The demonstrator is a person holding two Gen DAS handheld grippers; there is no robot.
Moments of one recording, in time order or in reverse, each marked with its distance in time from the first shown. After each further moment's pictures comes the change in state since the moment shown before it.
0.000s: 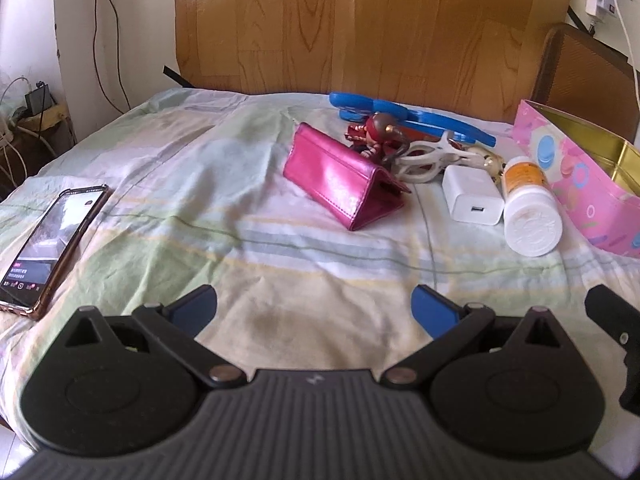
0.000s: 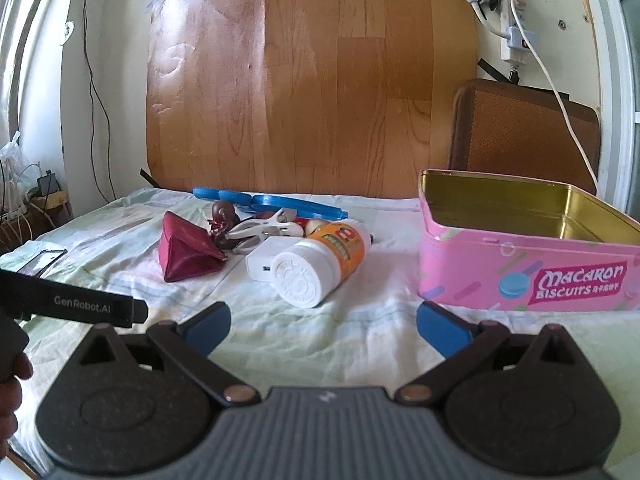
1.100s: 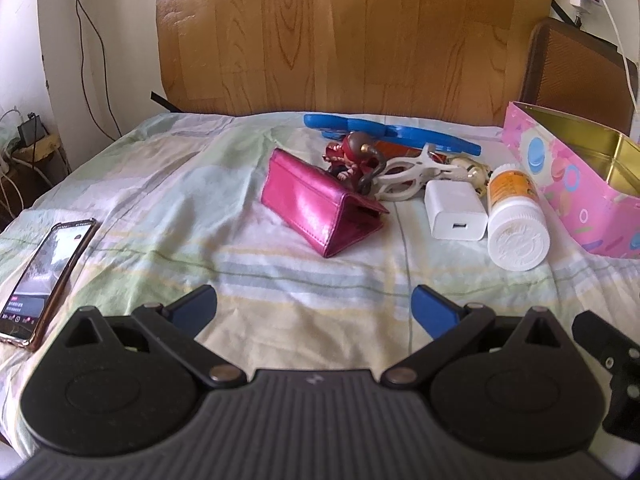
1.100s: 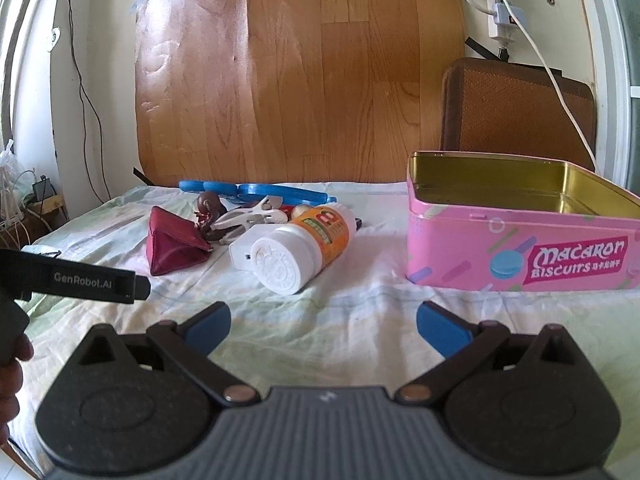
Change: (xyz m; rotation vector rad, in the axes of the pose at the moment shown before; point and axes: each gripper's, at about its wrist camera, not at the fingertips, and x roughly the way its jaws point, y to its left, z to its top) left arm -0.014 -0.019 -0.008 0.071 -0.064 0.000; right arm 0.007 -0.013 -0.008 0.049 0.034 -0.012
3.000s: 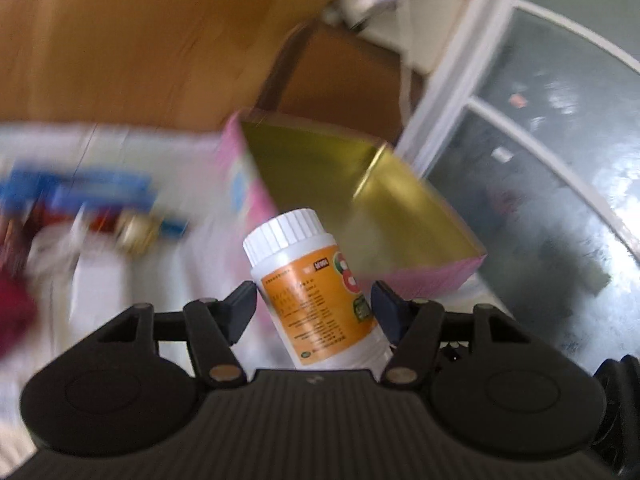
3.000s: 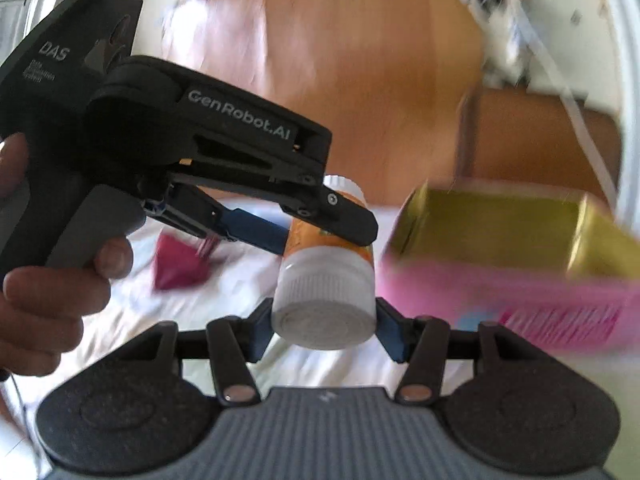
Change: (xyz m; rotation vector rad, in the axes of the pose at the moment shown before) left arm 0.002 -0.119 0.097 0.047 0.081 -0.782; right arm -0.021 -0.057 0.039 -0.064 -0.060 0.104
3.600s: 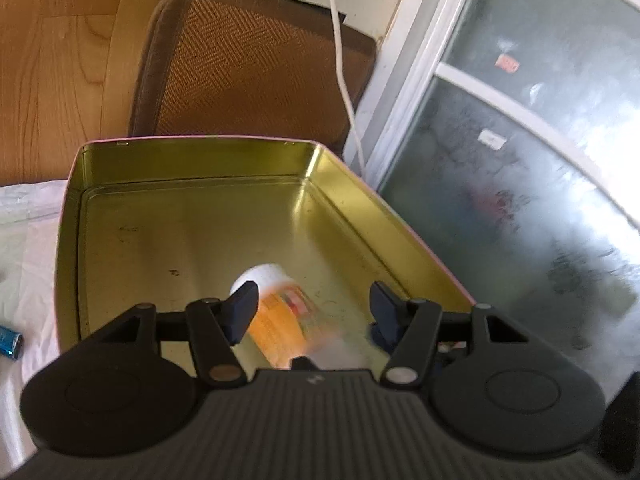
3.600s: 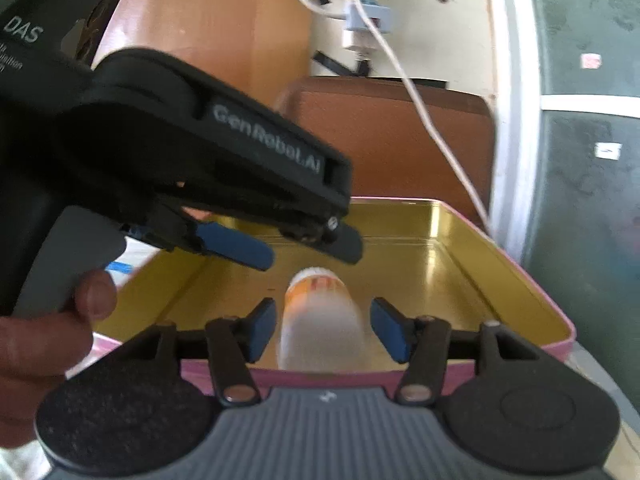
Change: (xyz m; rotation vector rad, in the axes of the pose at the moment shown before) left arm 0.147 -0.068 0.050 0.095 0.060 -0.057; right arm 0.044 -0.128 0.016 0.091 0.017 -0.362
